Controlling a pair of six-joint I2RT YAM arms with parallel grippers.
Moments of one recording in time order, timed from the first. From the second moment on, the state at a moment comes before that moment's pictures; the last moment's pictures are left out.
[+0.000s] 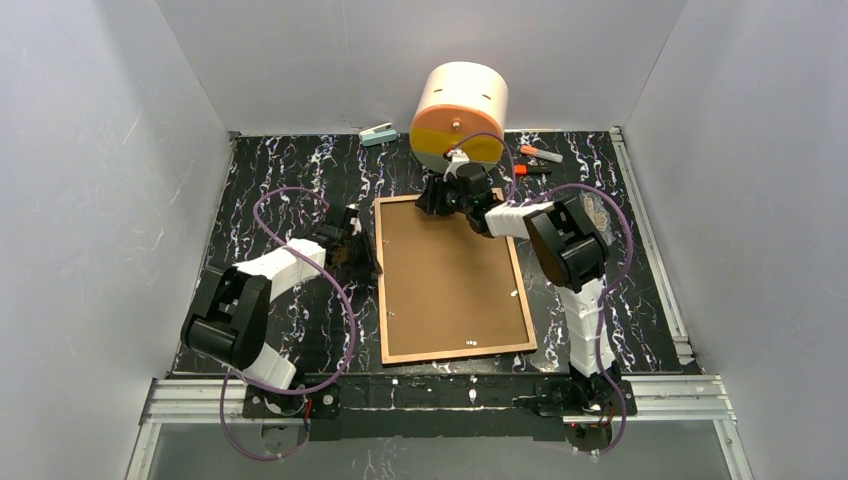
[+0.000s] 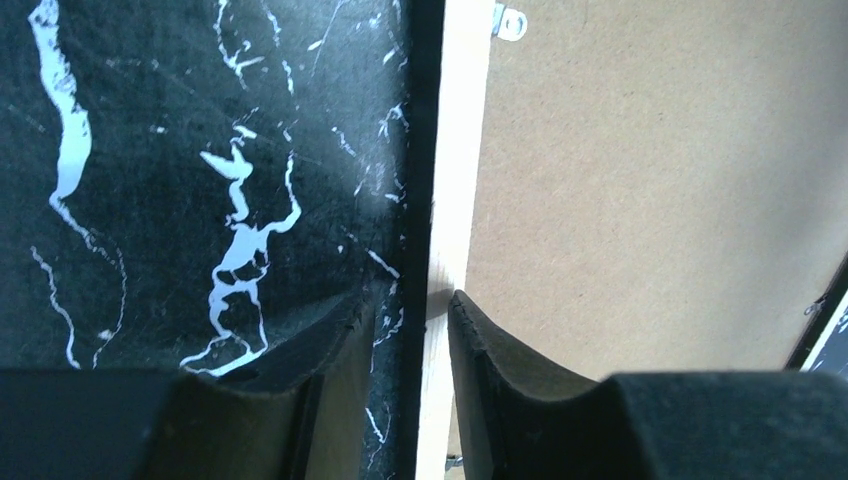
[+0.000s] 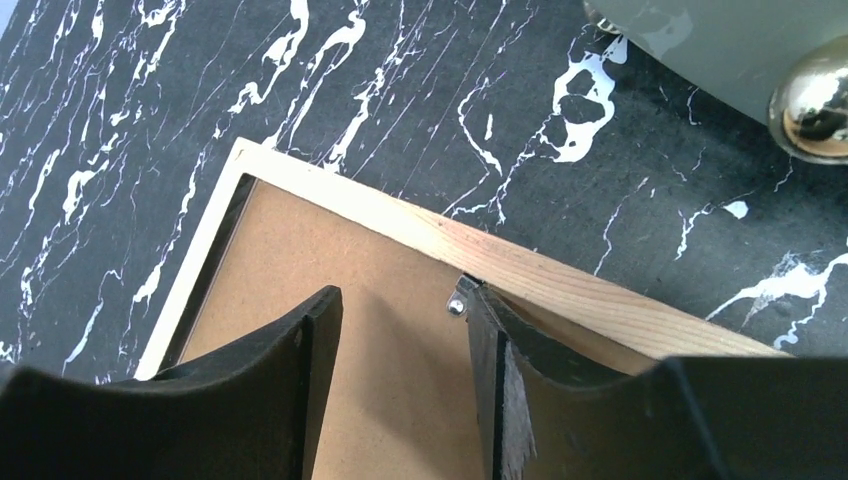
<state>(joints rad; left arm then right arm) -0.37 1.55 0.82 -0.30 0.13 -0.60 0.54 2.20 1.35 0.43 -0.25 0.40</state>
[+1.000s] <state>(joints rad) -0.37 1.43 0.73 -0.29 0.17 -0.63 0.35 1.69 1.02 -0.19 0.16 0.37</state>
